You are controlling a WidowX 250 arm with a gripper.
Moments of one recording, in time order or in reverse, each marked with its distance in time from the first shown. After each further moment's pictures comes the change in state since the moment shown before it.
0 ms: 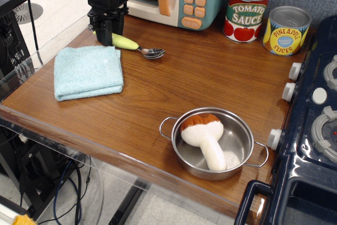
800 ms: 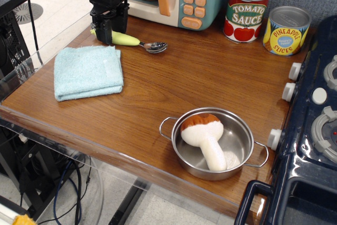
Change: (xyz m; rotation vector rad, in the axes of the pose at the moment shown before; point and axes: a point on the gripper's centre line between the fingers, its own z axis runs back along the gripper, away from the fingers) arm 0.004 -0.006 -0.005 -0.029 -0.023 0.036
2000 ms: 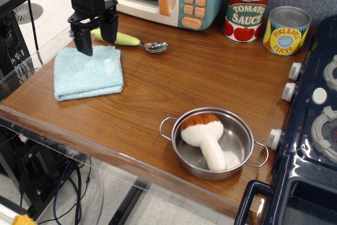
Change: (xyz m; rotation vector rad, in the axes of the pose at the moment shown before) arm -0.005 0.050 0.017 0.003 0.014 -0.081
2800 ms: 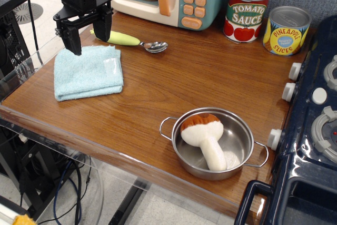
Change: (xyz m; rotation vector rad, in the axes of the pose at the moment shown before) arm -0.010 0.032 0.023 -0.057 -0.064 -0.107
